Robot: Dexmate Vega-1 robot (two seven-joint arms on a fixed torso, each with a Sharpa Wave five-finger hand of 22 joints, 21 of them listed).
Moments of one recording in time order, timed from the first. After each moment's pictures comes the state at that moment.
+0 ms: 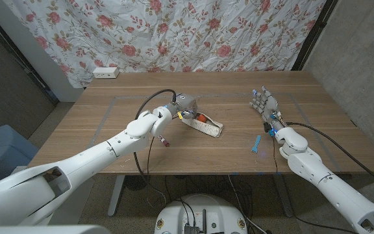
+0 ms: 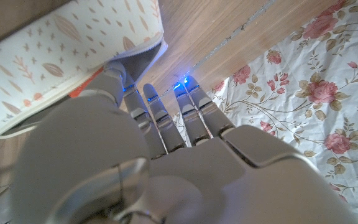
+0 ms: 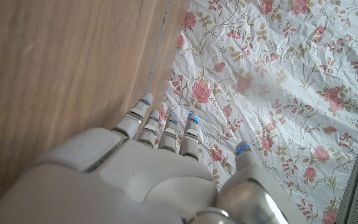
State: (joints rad) left arm 0.59 0.67 0.89 -1.70 0.95 0.20 -0.08; left_hand 0.97 0.01 0.38 -0.17 0.17 1.10 -0.12 0.20 0.19 0.72 -0.21 0.19 0.18 0.54 -0.05 0.18 0.16 0.48 -0.03 0.21 0.18; right arm -0.96 -0.55 -0.33 -1.36 0.65 0.31 -0.03; right_hand 0.06 0.09 0.36 -0.06 0.19 0.32 -0.12 0.20 0.18 0.19 0.00 0.20 0.19 0.07 0.02 0.23 0.26 0.31 0.03 0.19 0.16
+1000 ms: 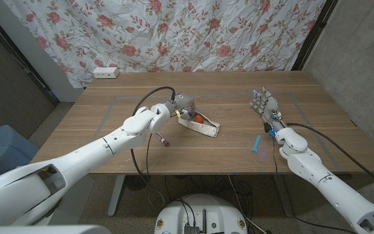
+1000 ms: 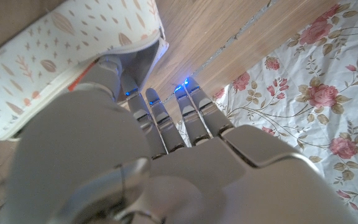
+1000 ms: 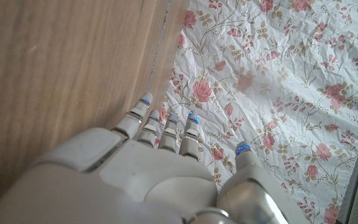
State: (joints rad) left arm 0.57 0.70 0.88 -1.73 0.95 0.18 -0.18; left_hand 1.00 -0.06 0.33 -0.17 0.18 0.95 -0.14 0.17 0.19 0.65 -0.21 0.18 0.18 0.50 -0.05 0.17 0.17 0.47 -0.04 0.20 0.18; right arm -0.95 -0.54 -0.33 -1.34 0.65 0.32 -0.03; right_hand 0.06 0.09 0.36 -0.06 0.19 0.32 -0.12 0.20 0.18 0.19 0.00 0.20 0.19 0.07 0.02 0.23 0.26 0.31 0.03 0.19 0.16
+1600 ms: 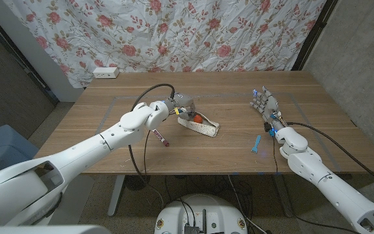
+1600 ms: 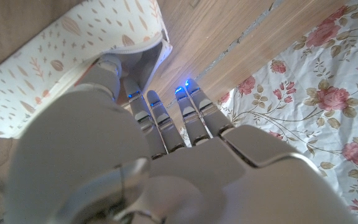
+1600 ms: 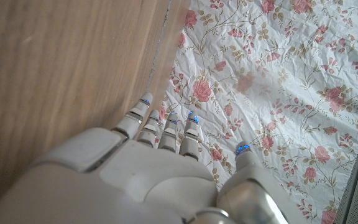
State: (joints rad) left arm 0.55 0.71 0.86 -1.74 0.93 0.13 -0.25; left_hand 1.00 -0.07 0.31 -0.16 0.18 0.90 -0.14 0.17 0.19 0.60 -0.21 0.17 0.18 0.47 -0.04 0.17 0.17 0.45 -0.04 0.20 0.18; right arm -0.95 -0.55 -0.34 -1.34 0.64 0.32 -0.03; right_hand 0.06 0.09 0.36 -0.06 0.19 0.32 -0.12 0.20 0.18 0.19 0.00 0.20 0.19 0.07 0.02 0.23 0.26 0.31 0.03 0.19 0.16
